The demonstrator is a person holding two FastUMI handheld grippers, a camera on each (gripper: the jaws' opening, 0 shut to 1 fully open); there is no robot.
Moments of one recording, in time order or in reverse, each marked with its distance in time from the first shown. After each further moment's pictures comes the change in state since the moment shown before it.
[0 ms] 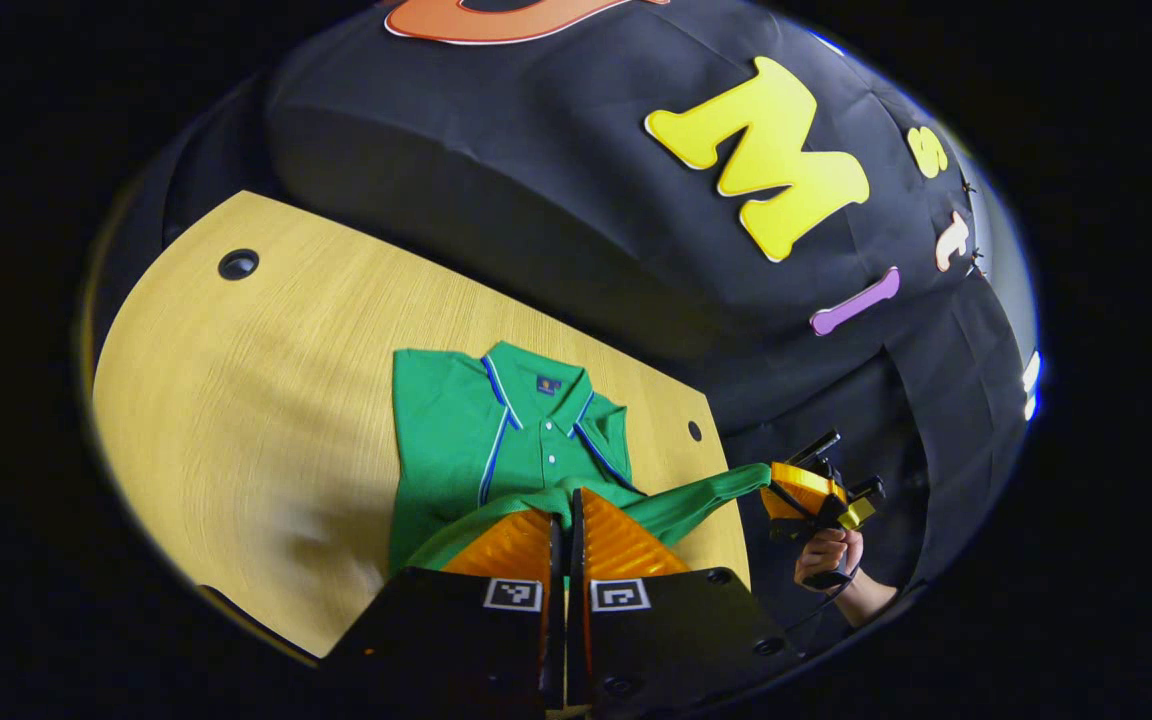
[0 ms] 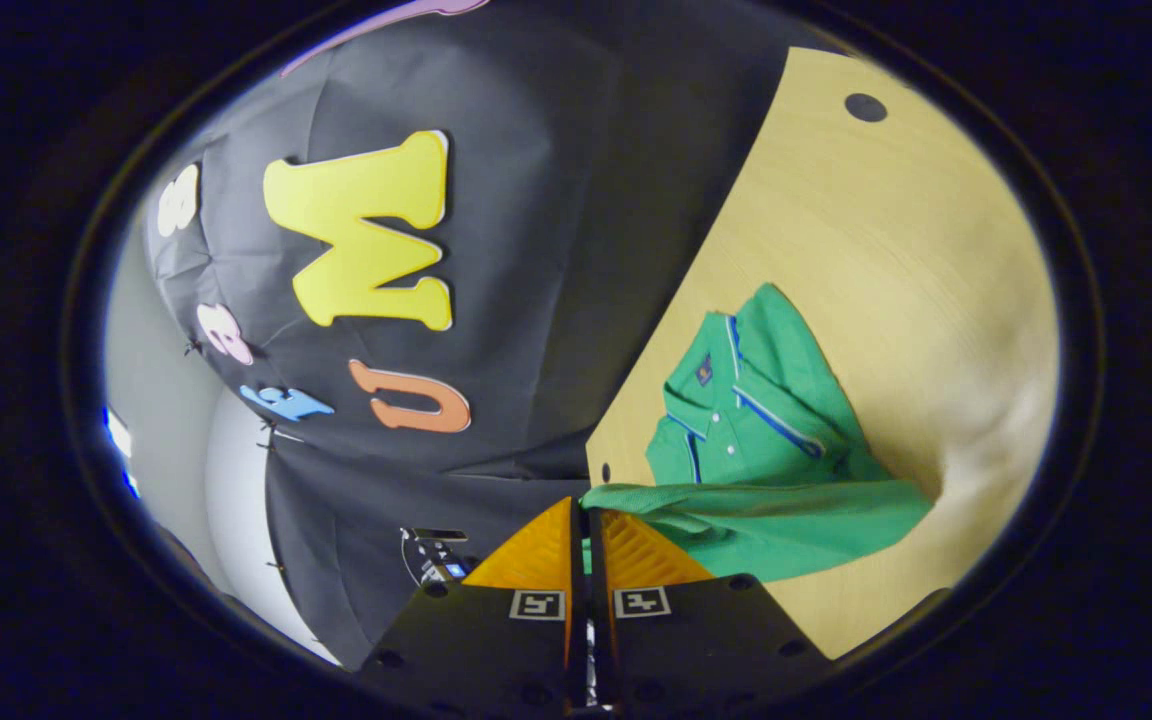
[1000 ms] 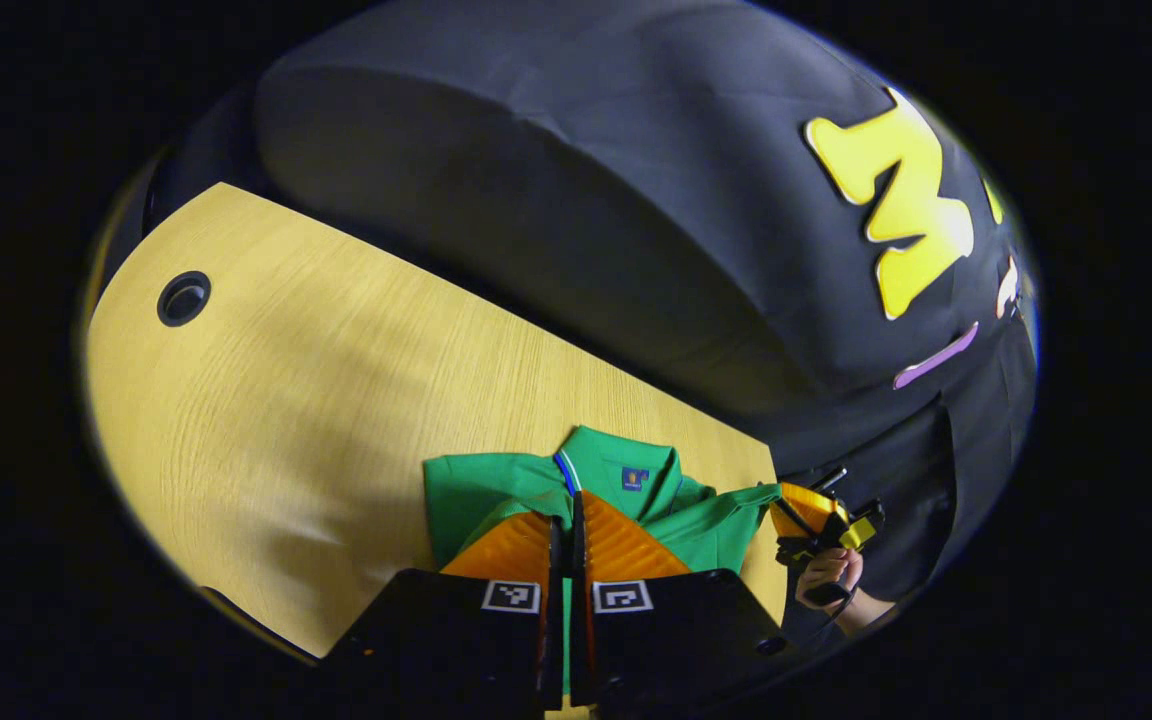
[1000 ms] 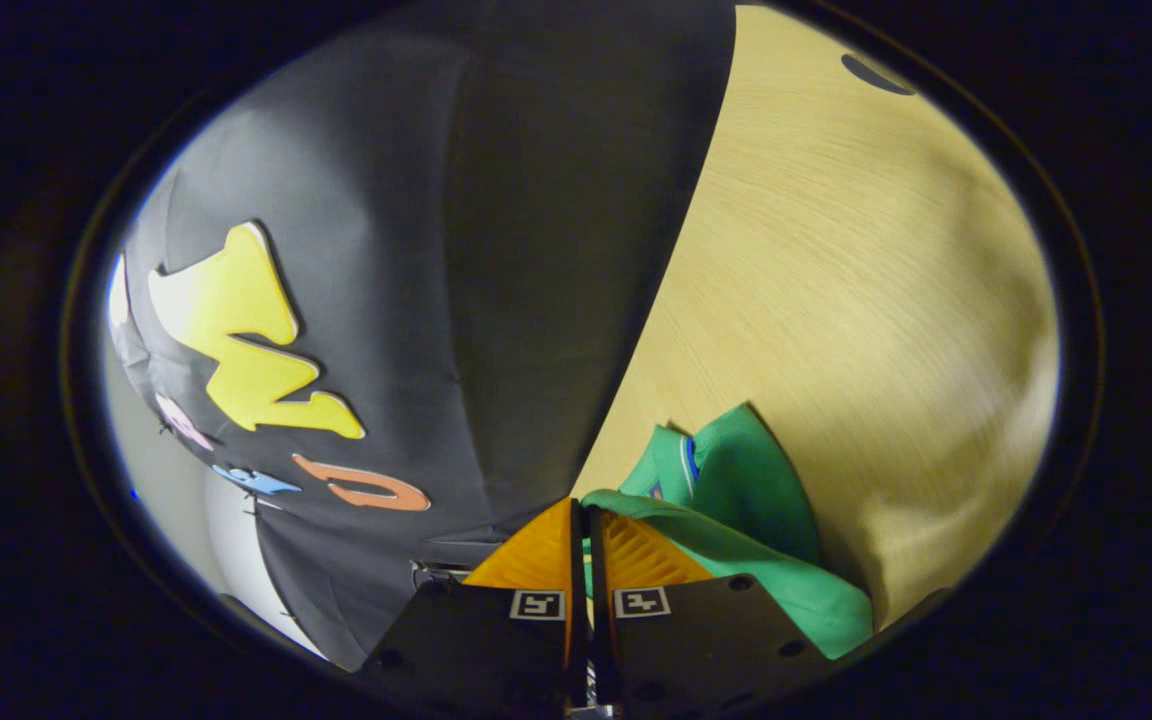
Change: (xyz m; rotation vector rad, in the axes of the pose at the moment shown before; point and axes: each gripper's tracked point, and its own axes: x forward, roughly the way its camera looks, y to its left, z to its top) left arm 0.109 0.096 0.078 -0.089 -0.048 0.080; right arm 0.091 -0.078 0.117 0.127 -0.084 -0.030
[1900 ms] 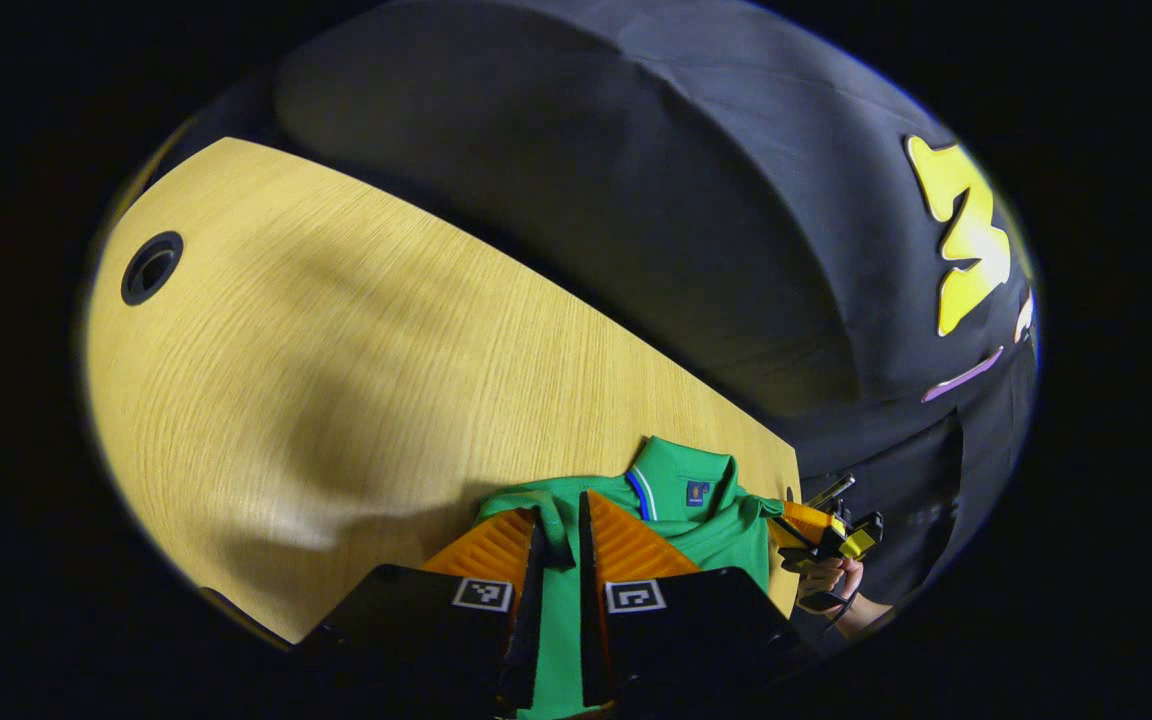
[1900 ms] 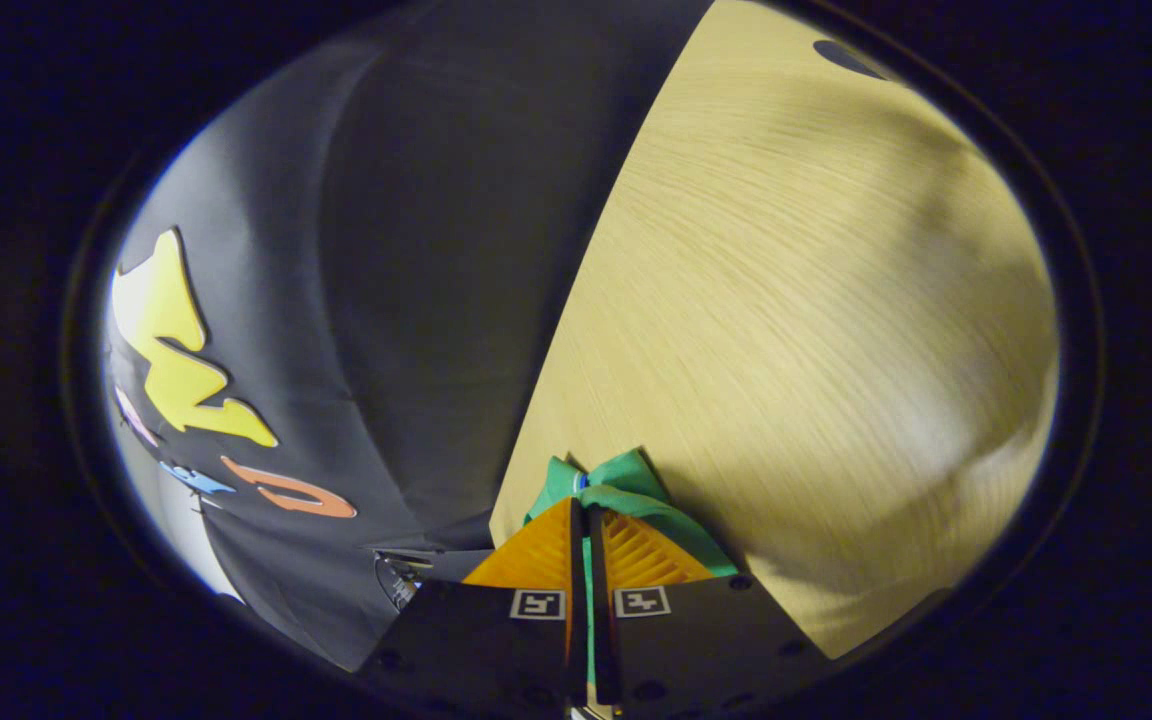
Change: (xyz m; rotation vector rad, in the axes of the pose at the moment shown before) left arm 0.051 0.046 -0.015 -0.043 0.099 0.020; right arm 0.028 -0.065 0.024 -0.035 -0.029 -0.193
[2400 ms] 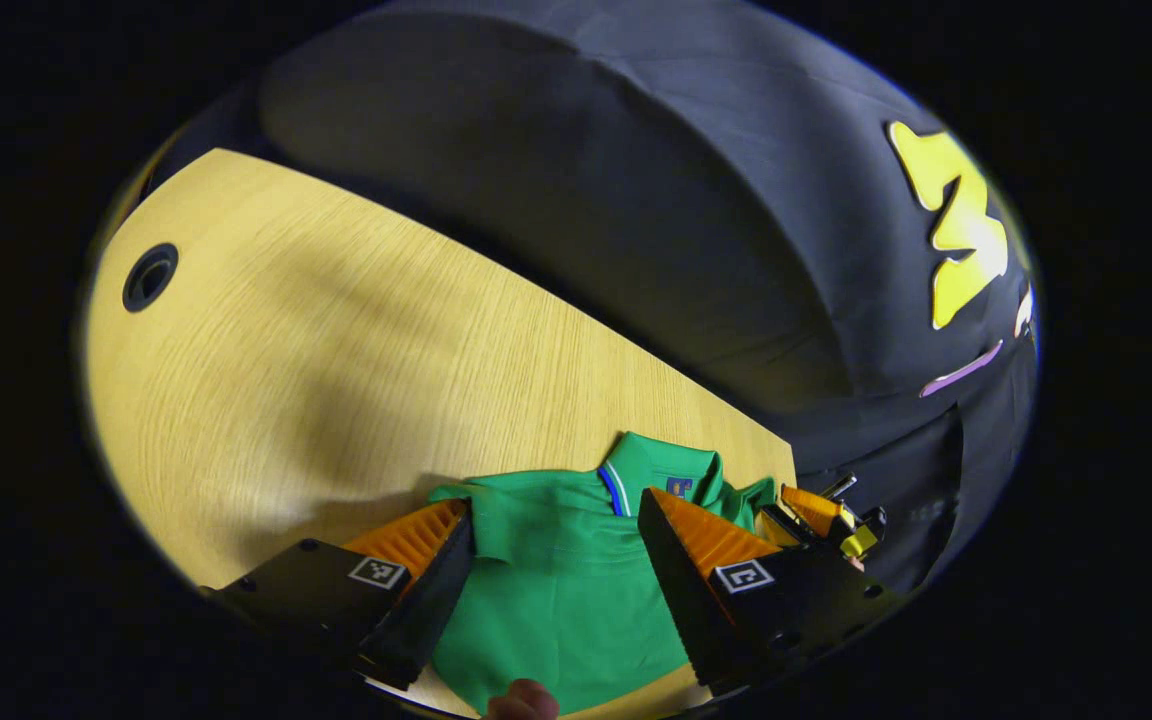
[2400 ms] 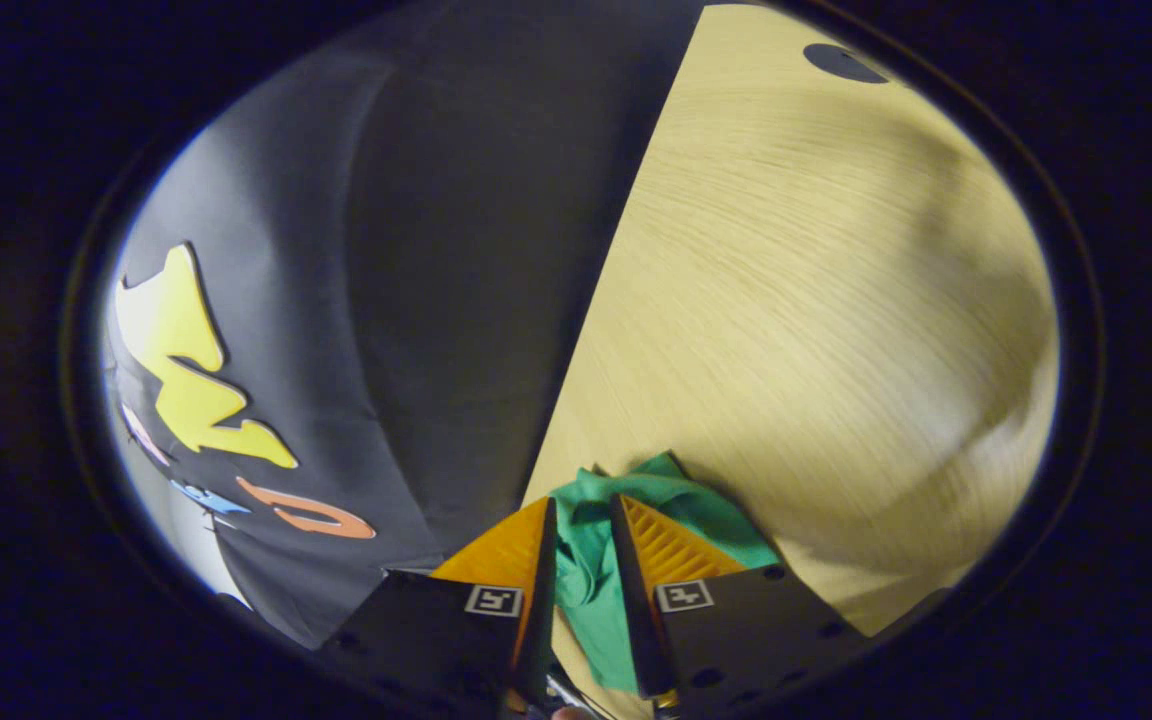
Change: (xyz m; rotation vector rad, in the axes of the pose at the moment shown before) left arm -0.011 -0.025 -0.001 0.051 0.002 0.014; right arm -0.010 0.024 0.001 0.062 -0.062 0.049
